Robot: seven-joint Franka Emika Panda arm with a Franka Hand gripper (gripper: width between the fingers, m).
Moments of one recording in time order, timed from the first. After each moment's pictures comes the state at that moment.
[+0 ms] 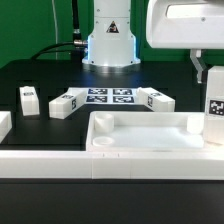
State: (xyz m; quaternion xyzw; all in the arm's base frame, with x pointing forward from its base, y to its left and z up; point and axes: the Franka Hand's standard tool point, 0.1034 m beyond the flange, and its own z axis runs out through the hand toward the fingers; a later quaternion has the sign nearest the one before) arm 0.632 0.099 0.117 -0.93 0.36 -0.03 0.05
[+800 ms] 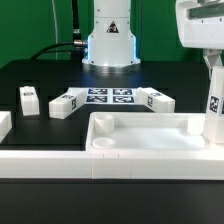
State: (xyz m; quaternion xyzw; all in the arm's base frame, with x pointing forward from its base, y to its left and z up) arm 0.628 0.107 0.116 -0.77 0.63 0.00 0.10
